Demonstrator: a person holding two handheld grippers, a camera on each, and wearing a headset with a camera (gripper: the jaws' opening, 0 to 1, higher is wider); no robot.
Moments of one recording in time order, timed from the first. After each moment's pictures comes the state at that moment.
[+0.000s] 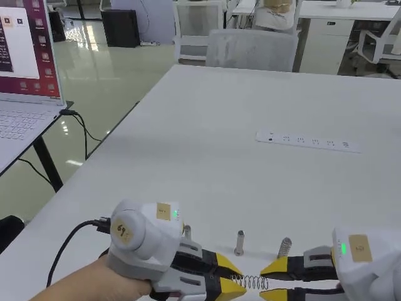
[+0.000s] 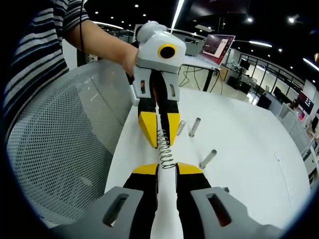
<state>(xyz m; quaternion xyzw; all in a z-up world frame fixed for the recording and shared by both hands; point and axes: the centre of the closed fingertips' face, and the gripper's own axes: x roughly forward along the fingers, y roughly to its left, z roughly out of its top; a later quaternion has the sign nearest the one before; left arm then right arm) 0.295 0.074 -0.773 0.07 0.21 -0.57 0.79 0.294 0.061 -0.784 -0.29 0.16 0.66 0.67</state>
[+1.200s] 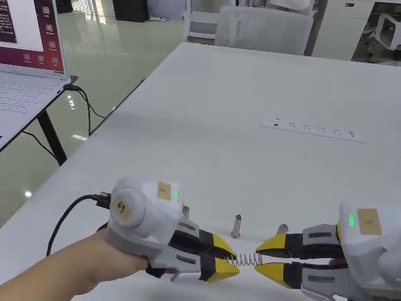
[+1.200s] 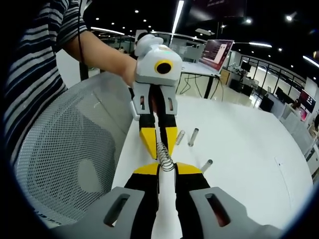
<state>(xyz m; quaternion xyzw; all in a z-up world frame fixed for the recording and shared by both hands) 0.296 0.075 -0.772 0.08 0.22 -0.56 0.80 0.294 0.067 -0.754 -0.26 0.16 0.68 0.67</state>
